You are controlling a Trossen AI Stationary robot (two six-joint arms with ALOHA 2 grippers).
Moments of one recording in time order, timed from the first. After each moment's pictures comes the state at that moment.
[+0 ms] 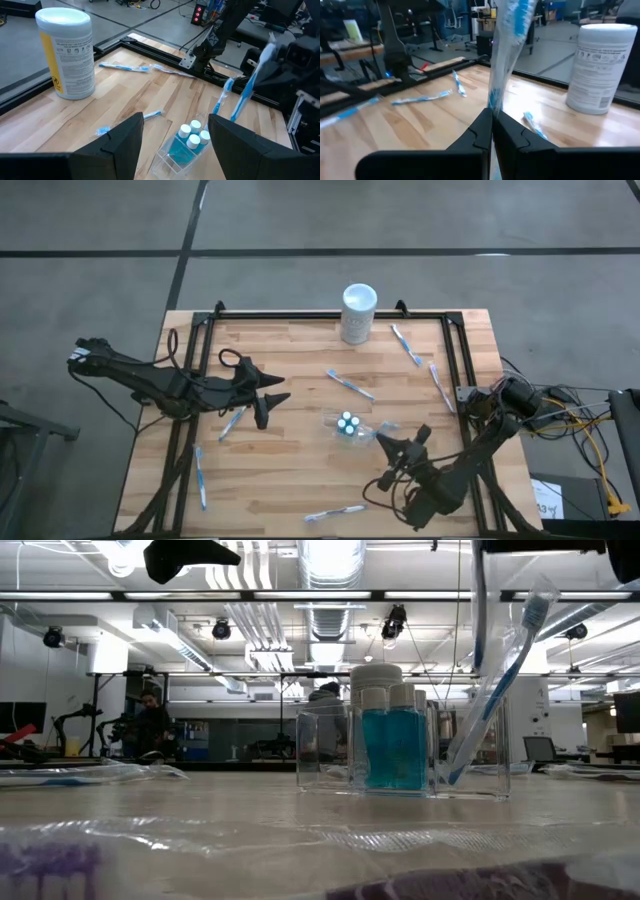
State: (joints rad) left arm -0.31 0.99 0.86 -0.20 -0.59 -0.48; right arm 0.87 1.85 1.27 -1.24 1.44 1.93
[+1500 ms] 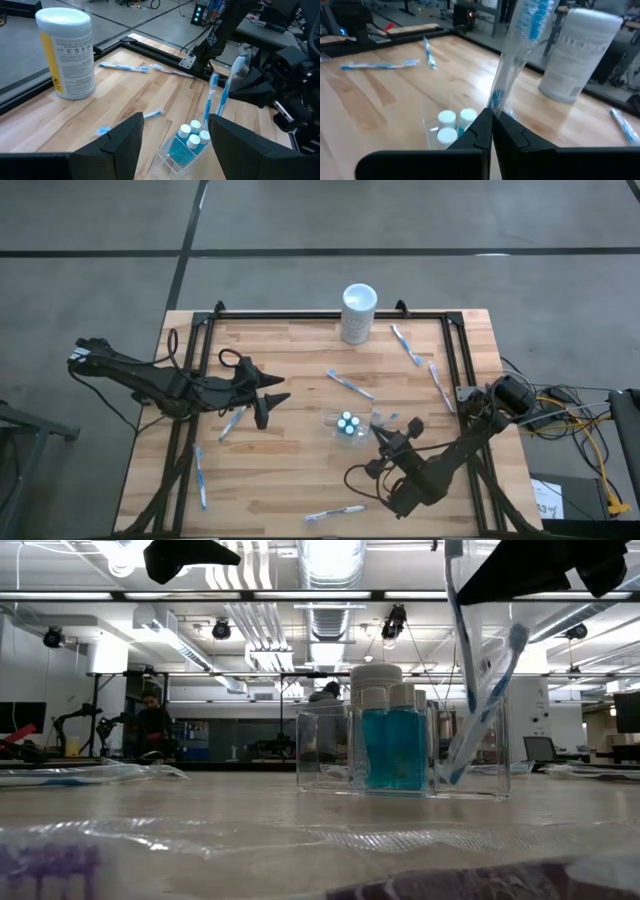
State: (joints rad) left arm -0.31 0.99 0.86 -0.20 -0.59 -0.48; right arm 0.76 1.86 1.28 -1.18 1.29 1.70
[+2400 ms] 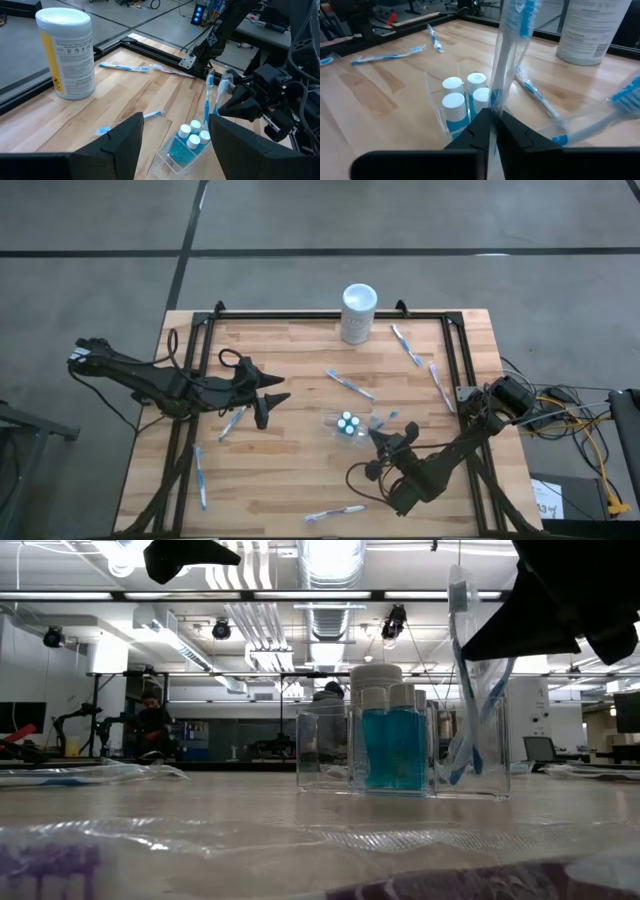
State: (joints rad) left arm -0.31 0.99 0.86 -0.20 -0.59 -0.48; right arm 0.76 1.87 1.10 -0.84 1.25 1.70
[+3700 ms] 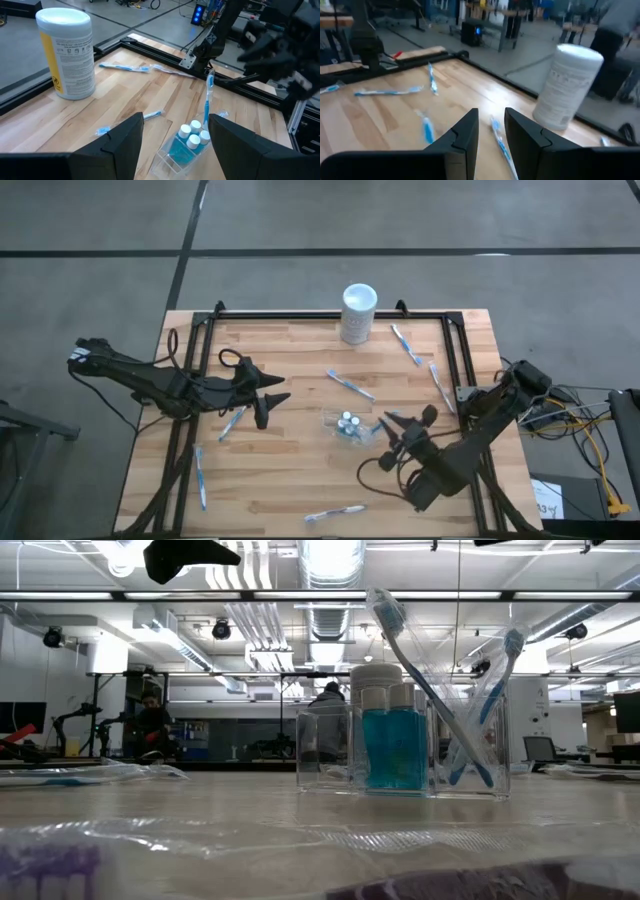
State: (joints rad) left arm -0.31 0.99 0.86 -0.20 -0.59 -0.48; right arm 0.78 1.67 1.28 -1.28 1.36 1.62
